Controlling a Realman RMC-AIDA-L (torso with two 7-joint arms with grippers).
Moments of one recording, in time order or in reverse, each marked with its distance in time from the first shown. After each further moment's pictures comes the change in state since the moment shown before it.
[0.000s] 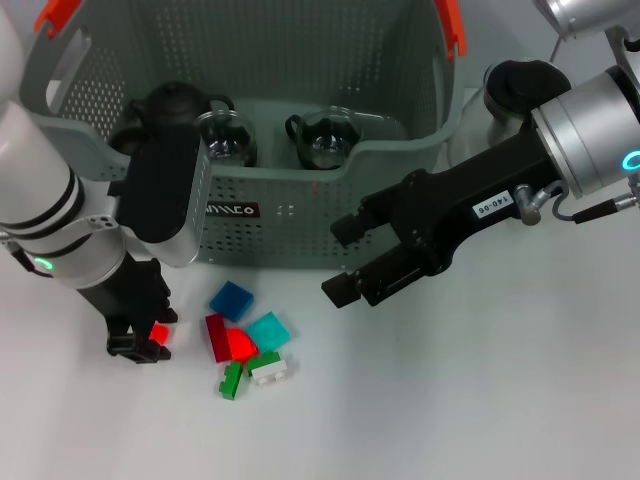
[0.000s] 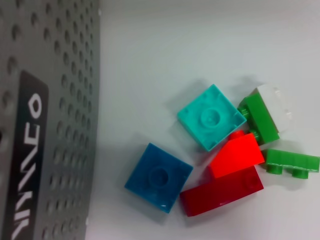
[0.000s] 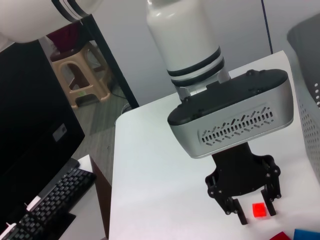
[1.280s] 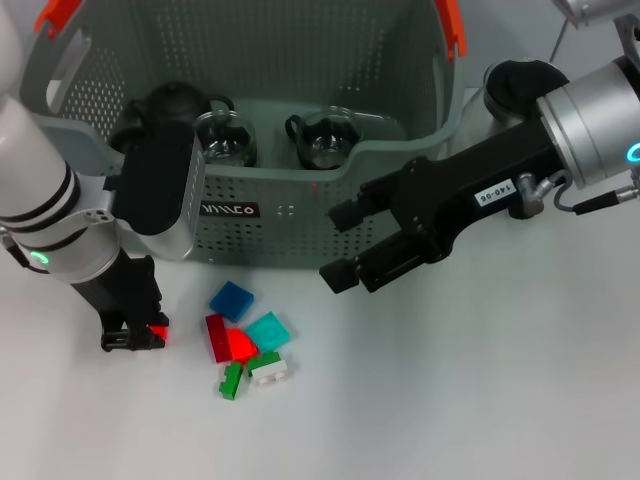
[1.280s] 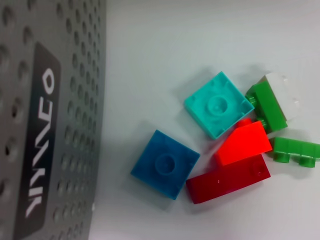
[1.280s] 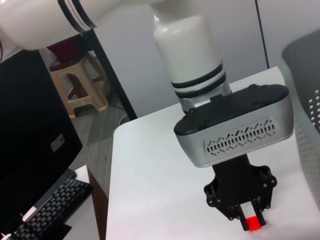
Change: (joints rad) left arm -0.032 0.025 -0.012 0.069 -0.001 -0.016 -0.004; right arm -0.003 0.000 0.023 -0.008 0.014 0.001 -0.014
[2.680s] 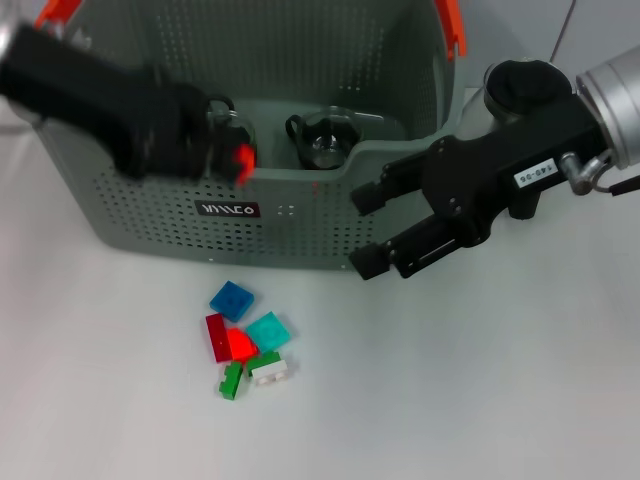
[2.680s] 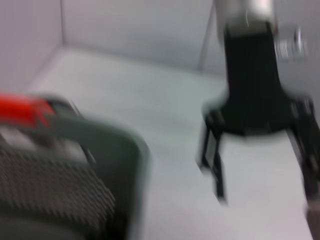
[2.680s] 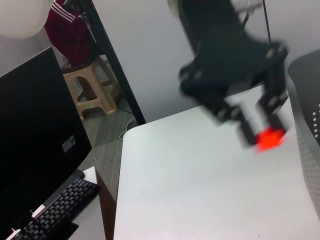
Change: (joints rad) left arm -0.112 0.221 -0.463 -0.092 -0.659 0.491 -0.191; right arm 0.006 -0.044 0.042 -0.004 0.029 -0.073 -0.028
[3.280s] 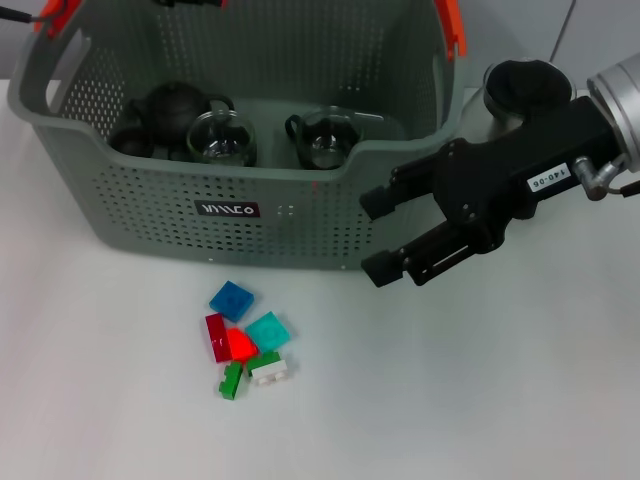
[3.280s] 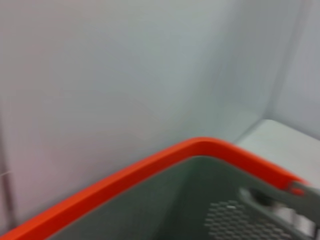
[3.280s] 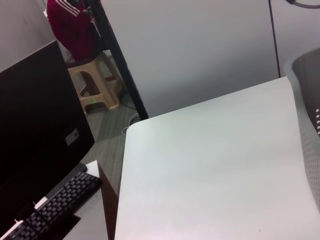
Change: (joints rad) left arm -0.104 0.093 0.007 0.345 0.027 -0.635 -0.223; right arm -0.004 -0.014 -0.006 0.007 0.003 -0.016 -0.032
